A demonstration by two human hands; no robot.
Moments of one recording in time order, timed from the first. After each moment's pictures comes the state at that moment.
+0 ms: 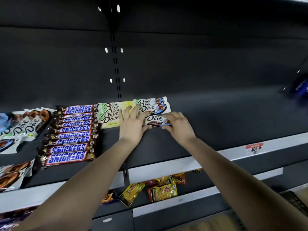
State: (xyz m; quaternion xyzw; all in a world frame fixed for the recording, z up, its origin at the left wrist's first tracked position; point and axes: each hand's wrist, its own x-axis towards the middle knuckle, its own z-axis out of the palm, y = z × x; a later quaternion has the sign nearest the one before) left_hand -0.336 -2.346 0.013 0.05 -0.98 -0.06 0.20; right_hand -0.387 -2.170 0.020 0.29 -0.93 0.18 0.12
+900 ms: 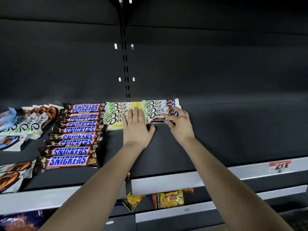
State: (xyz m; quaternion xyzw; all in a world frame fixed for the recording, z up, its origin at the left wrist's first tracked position) left_hand -0.348 -2.348 0.003 0.18 -0.97 -0.11 0.15; right_hand -0.425 -2.205 -0.002 0.24 -0.90 0.34 0.12
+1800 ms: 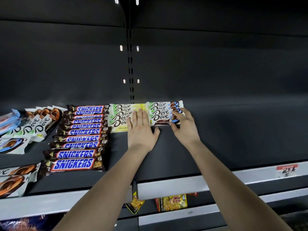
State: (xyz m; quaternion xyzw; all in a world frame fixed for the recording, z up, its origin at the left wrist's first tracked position) left_hand -0.347 -2.349 0.002 0.17 -0.97 -0.11 0.14; right_hand -0.421 -2.207 0.004 0.20 -0.92 0.32 0.10
